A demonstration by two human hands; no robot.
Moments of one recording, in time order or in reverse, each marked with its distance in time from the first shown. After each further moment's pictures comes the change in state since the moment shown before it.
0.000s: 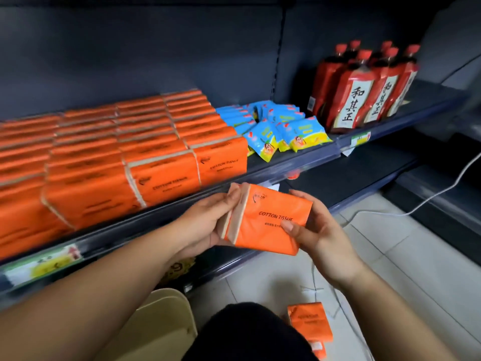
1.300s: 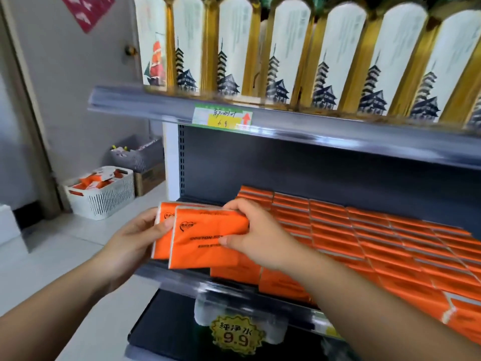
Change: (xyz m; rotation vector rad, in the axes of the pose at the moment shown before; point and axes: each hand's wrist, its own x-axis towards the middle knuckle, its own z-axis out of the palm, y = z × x) left_hand -0.457 0.019 -0.383 0.048 0.856 0.627; right_hand -0.033 -0.088 0.577 -0.638 -0.914 -0.594
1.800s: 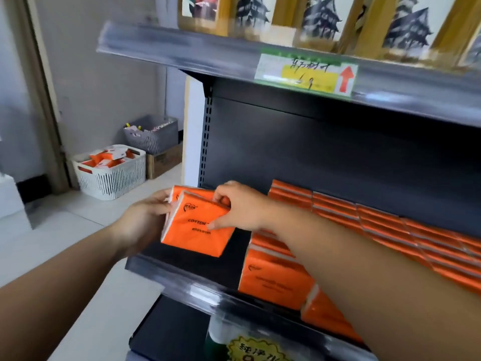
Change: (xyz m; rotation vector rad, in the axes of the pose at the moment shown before) left_hand 0.103 -0.071 -0.088 -0.100 0.073 -0.148; right_hand 0.151 0.040 0.074 -0.447 -0.343 -0.026
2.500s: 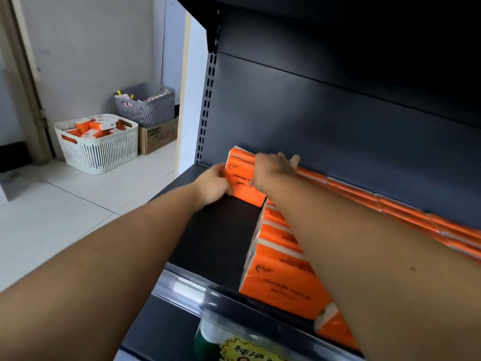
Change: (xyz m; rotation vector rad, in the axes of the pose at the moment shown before) left_hand 0.129 -0.042 0.074 0.441 0.008 -0.064; right_hand 0.087 0.087 0.020 -0.557 0.121 0.586
